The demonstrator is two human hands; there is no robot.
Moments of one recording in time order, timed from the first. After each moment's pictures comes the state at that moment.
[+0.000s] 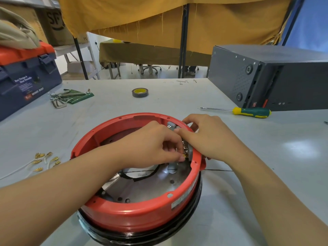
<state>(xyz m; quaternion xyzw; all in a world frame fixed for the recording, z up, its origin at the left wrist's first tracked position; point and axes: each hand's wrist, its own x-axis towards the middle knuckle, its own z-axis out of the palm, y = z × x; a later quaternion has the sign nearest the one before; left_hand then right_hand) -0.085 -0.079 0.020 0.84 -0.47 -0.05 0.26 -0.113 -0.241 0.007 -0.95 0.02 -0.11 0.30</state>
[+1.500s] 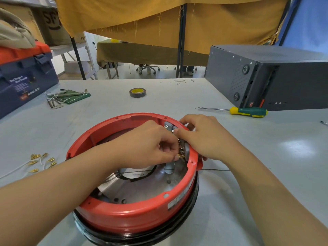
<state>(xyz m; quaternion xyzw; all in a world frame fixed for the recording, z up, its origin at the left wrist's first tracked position) -0.082 -0.077 0.021 0.84 -0.49 -0.04 0.22 -0.111 -0.243 0.007 -0.94 0.00 -0.09 0.34</state>
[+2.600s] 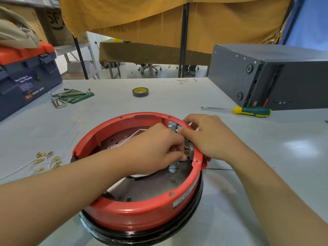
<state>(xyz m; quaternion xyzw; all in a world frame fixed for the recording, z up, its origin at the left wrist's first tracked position) -0.086 -0.081 0.011 0.86 -0.48 -0.01 0.18 -0.113 -0.240 0.008 -0.95 0.00 -0.10 0.30</state>
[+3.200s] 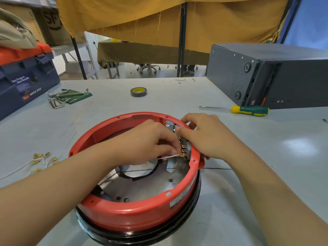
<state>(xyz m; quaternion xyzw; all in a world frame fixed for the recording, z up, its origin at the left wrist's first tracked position) -0.077 -0.074 0.020 0.85 -0.45 -0.10 0.26 -0.111 -0.242 0.007 -0.95 0.00 -0.10 0.31</state>
